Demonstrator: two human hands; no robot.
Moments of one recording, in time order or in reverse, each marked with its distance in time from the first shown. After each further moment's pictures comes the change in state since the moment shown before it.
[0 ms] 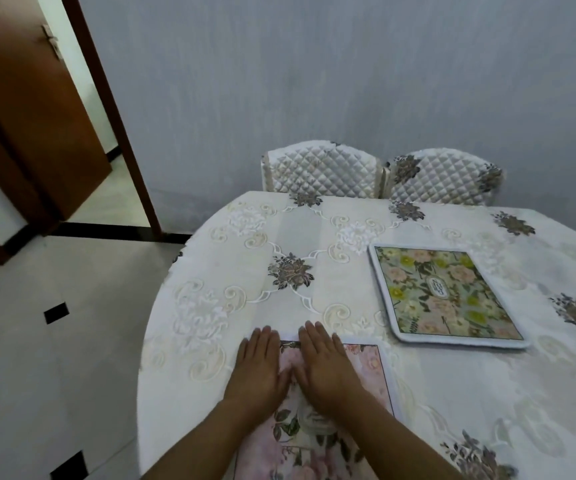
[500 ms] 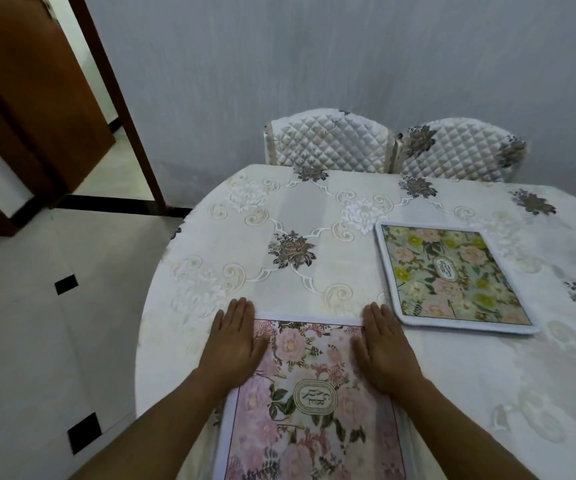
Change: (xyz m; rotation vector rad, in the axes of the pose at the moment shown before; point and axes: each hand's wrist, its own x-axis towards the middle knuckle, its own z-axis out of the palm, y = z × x) left_hand 0.004 -0.039 -0.007 -0.030 -0.042 -0.084; right_hand -0.027 0.101 -0.008 -0.027 0.004 0.210
